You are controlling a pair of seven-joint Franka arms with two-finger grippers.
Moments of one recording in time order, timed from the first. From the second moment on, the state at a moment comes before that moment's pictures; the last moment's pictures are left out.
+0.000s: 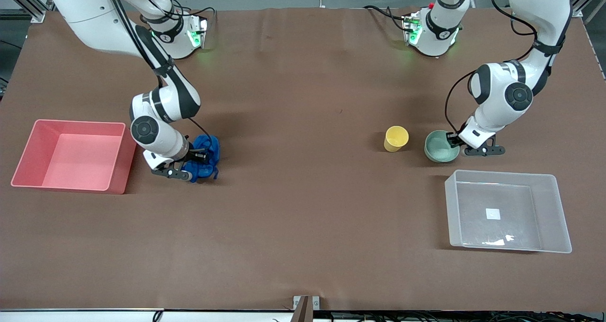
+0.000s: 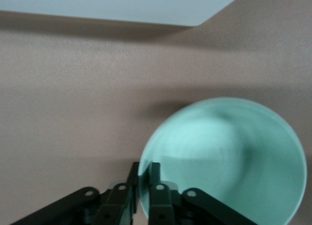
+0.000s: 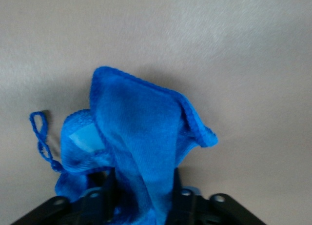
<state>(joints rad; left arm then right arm) -0.03 0.22 0.03 -2.48 -0.01 2.71 0.00 0.07 0.44 0.16 -2.17 -0.08 2.50 0.48</state>
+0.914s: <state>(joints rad) -0.03 0.14 0.08 -1.96 -0.01 2.18 0.01 0.01 0.23 -0.02 -1.59 -0.08 1.54 0.18</state>
